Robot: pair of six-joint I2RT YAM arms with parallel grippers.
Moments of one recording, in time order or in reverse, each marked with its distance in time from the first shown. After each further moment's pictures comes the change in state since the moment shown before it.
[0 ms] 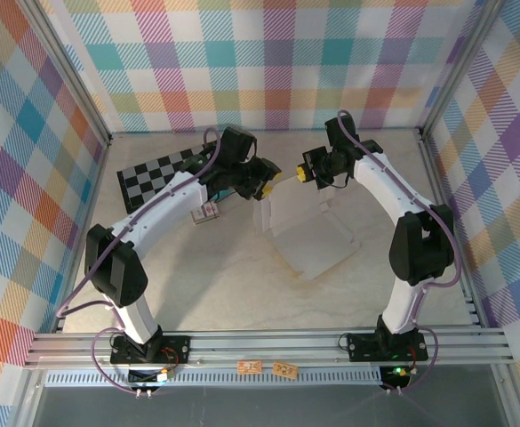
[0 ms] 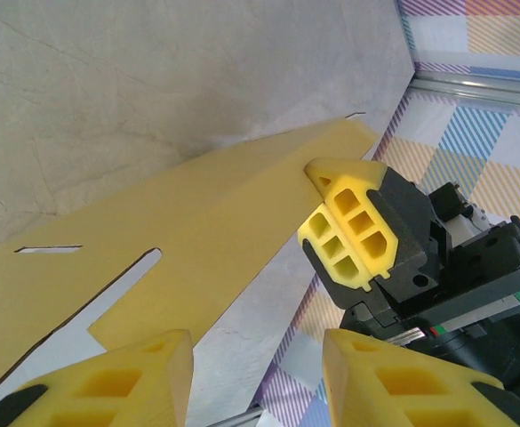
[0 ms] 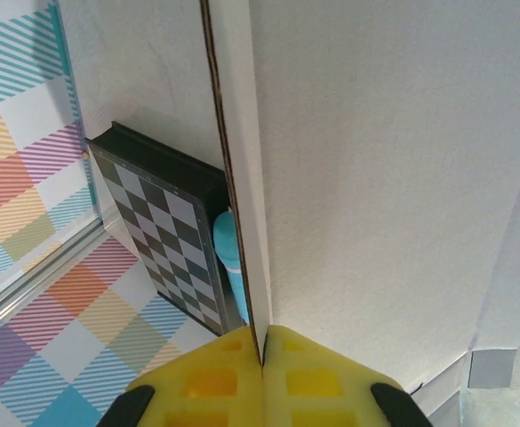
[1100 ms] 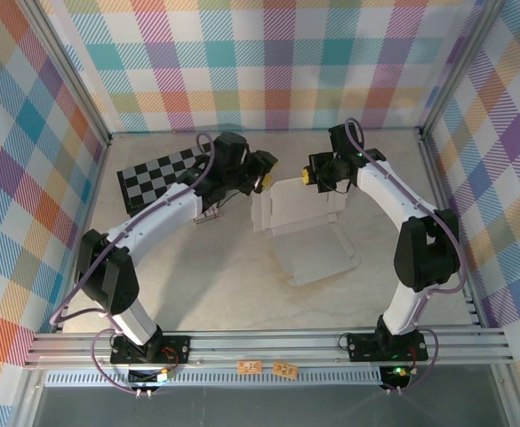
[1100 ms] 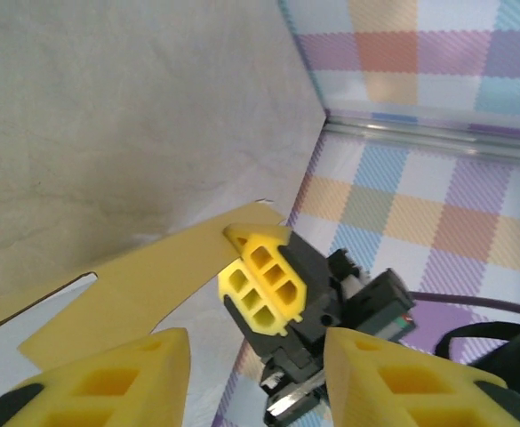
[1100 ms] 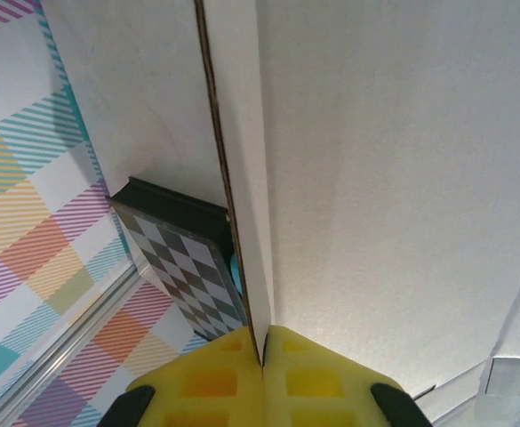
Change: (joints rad) left arm 0.025 -0.093 -0.190 0.317 -0.089 -0.057; right arm -0.011 -0.060 -0.123 0.098 0.066 0.176
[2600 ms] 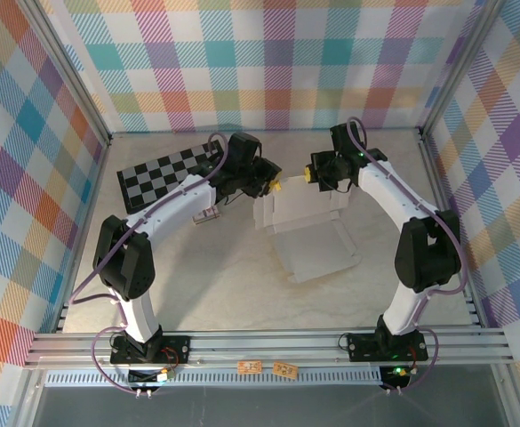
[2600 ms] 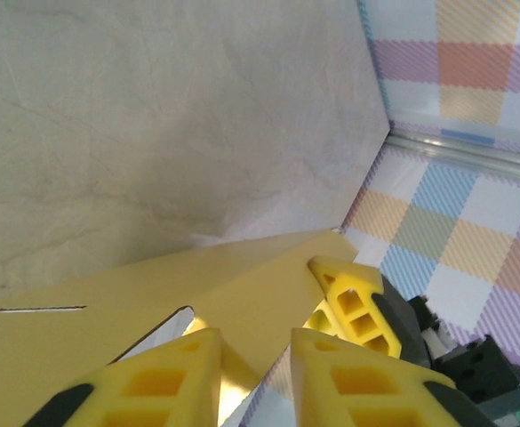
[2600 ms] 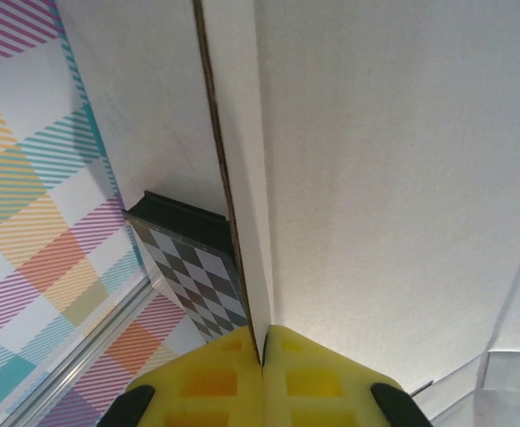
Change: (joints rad) left arm -0.024 0.157 0.111 -0.082 -0.007 -0.031; right arm 0.000 -0.020 -0.012 0.022 0.046 0.023
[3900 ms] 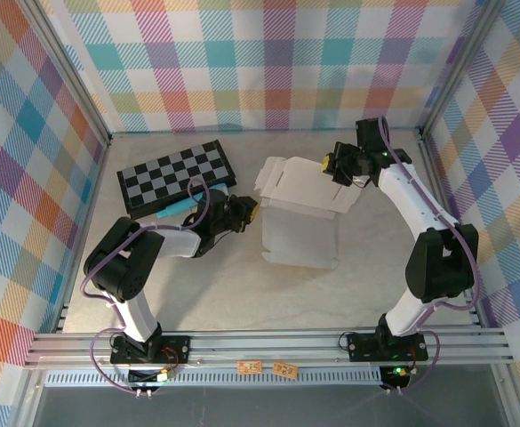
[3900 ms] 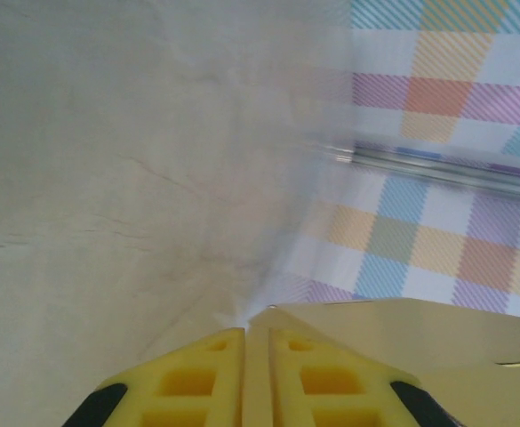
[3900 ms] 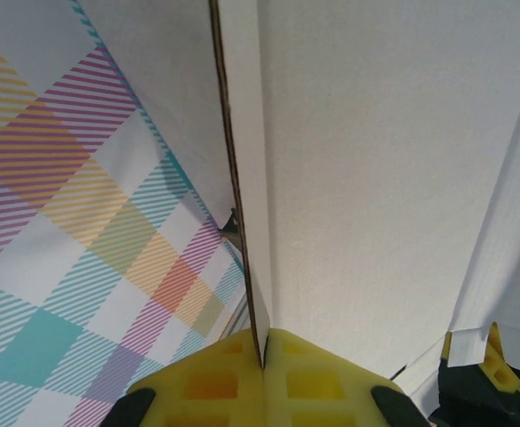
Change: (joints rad) left arm 0.100 -0.041 -0.799 1.060 0.089 -0.060; right arm -0.121 -0.090 -0.026 0.007 -0.064 0.290
